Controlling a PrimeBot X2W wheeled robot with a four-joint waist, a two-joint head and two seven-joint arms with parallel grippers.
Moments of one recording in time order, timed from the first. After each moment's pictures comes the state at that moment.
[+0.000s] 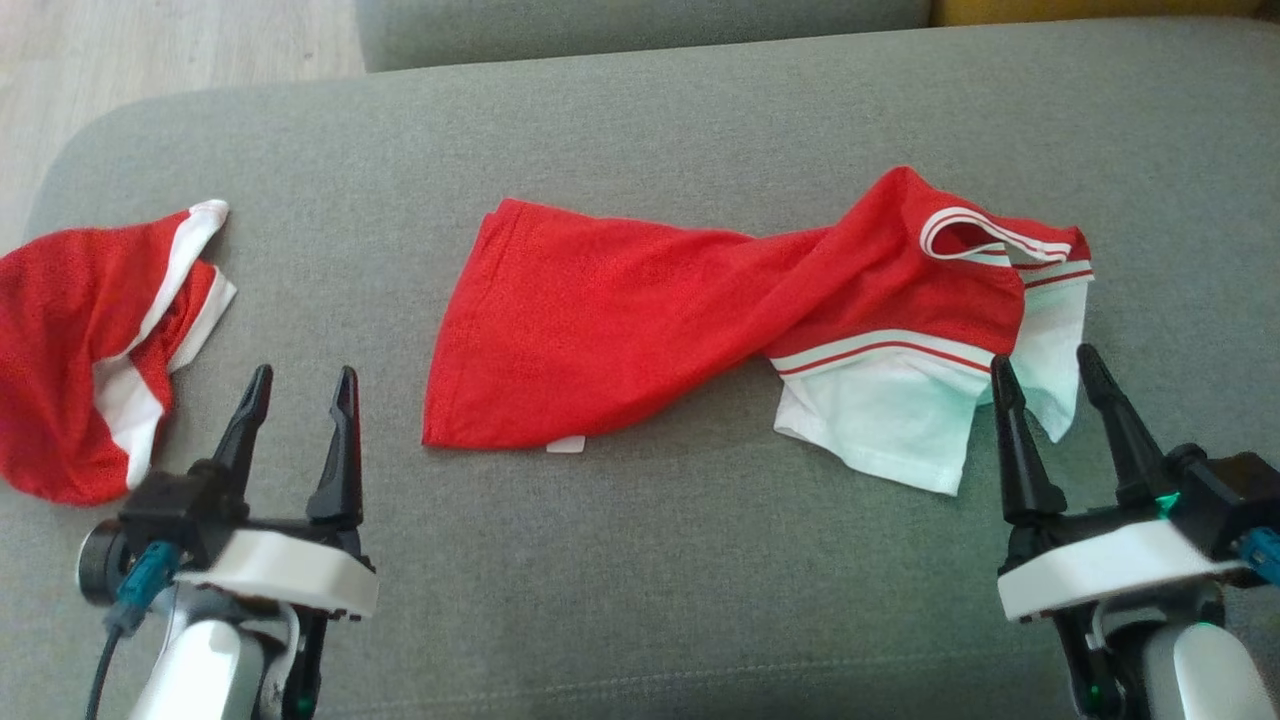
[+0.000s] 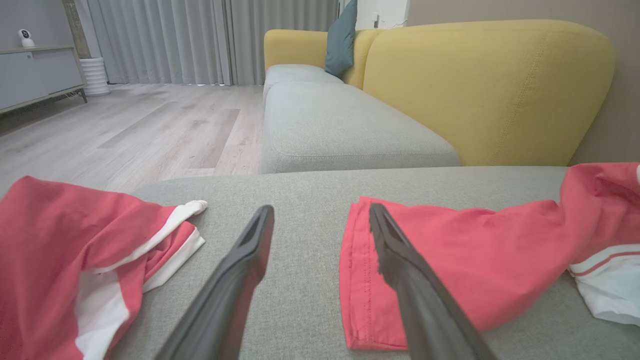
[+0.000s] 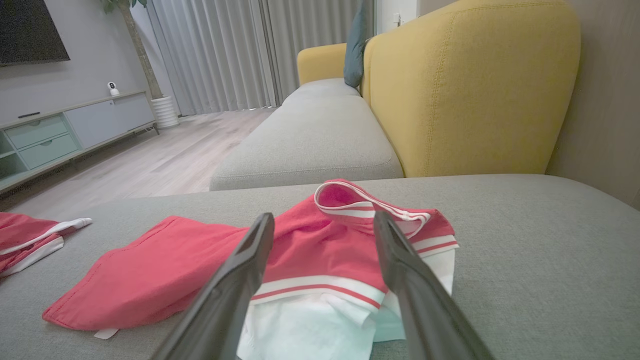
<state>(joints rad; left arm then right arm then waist) -0.07 0.26 -0.24 0.12 -0.32 0.08 -0.26 0.04 -0.04 0.01 -0.10 0.16 0.13 0.02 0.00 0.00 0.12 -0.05</state>
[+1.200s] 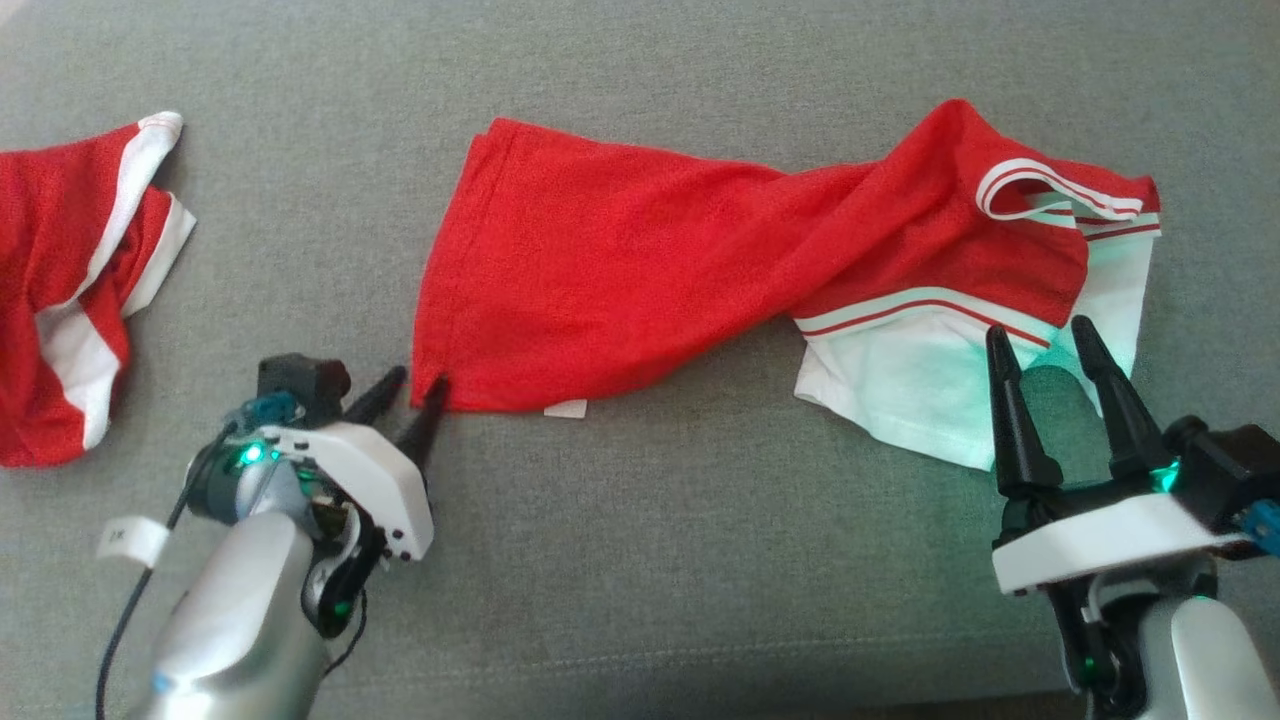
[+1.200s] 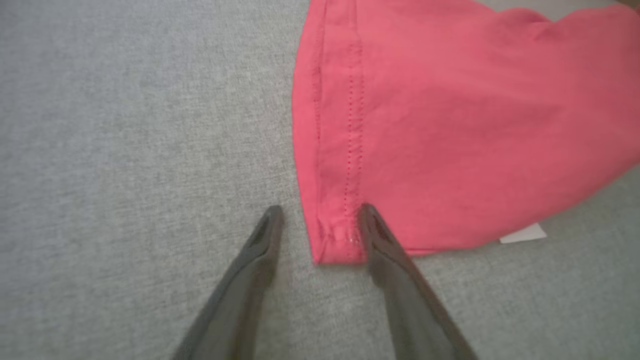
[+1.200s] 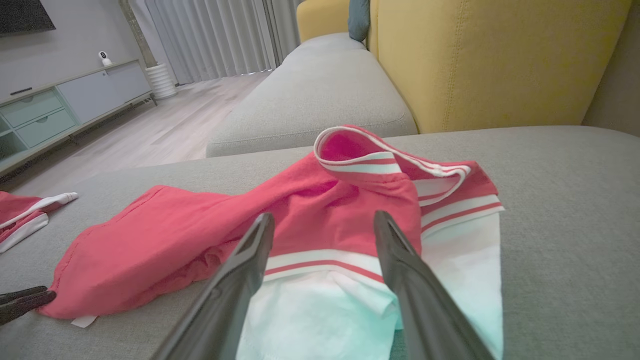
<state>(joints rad) -0.39 0.21 -0.41 0.58 -0.41 -0.11 0.02 -0.01 -0.05 0.02 -0.09 0.19 0.13 0.03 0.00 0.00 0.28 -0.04</state>
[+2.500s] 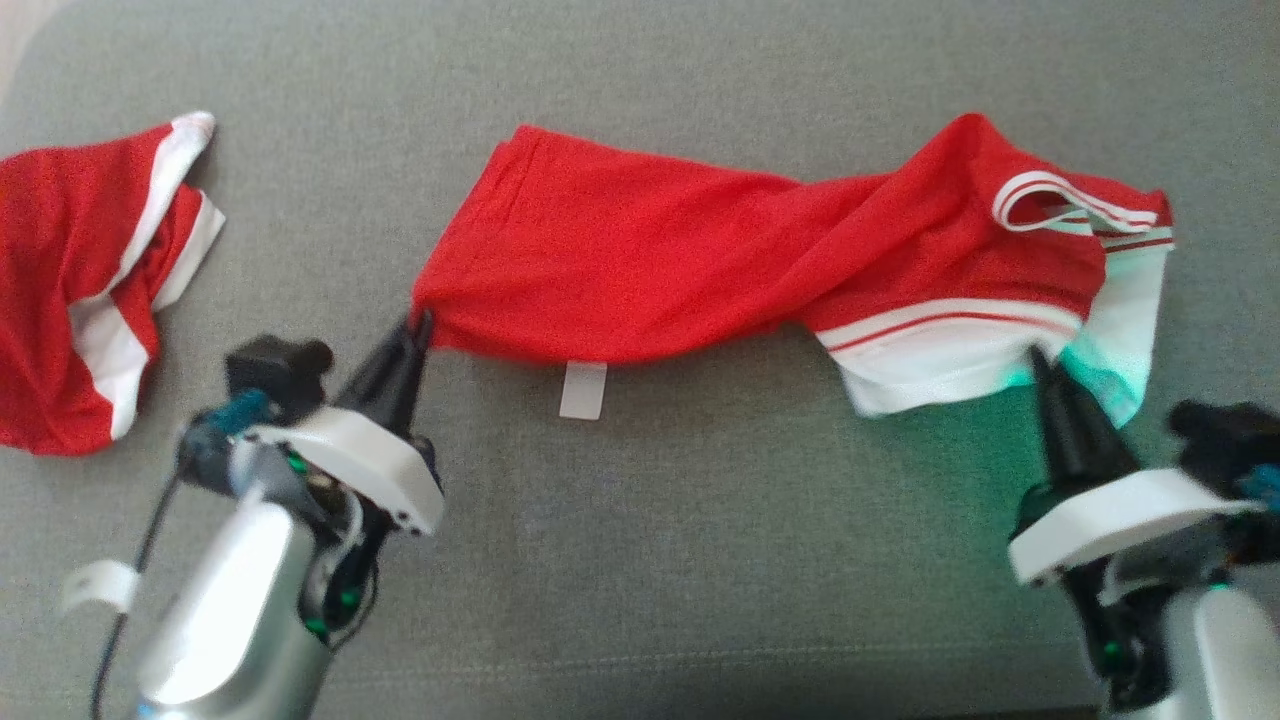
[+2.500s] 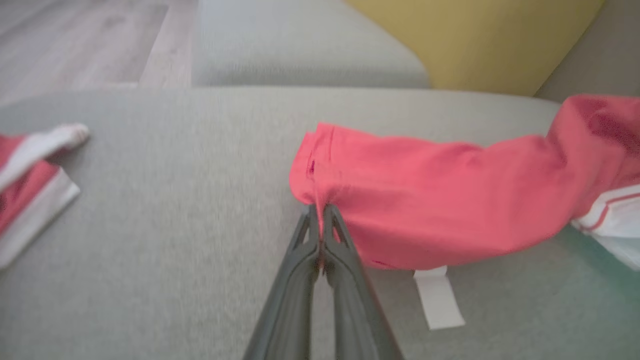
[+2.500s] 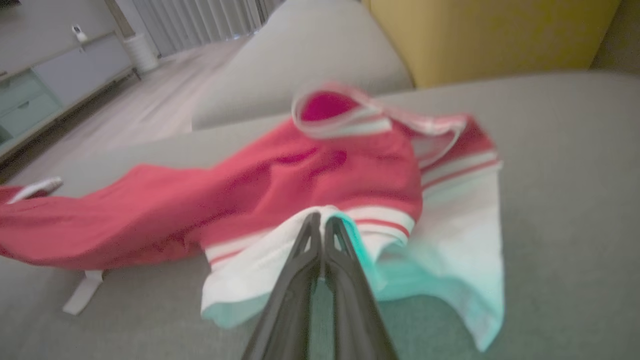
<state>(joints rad) -0.33 0.23 -0.41 0.35 -0.44 -0.03 -0.06 -0.03 -0.04 -0.02 0.00 0.25 0.13 0.19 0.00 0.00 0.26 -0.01</state>
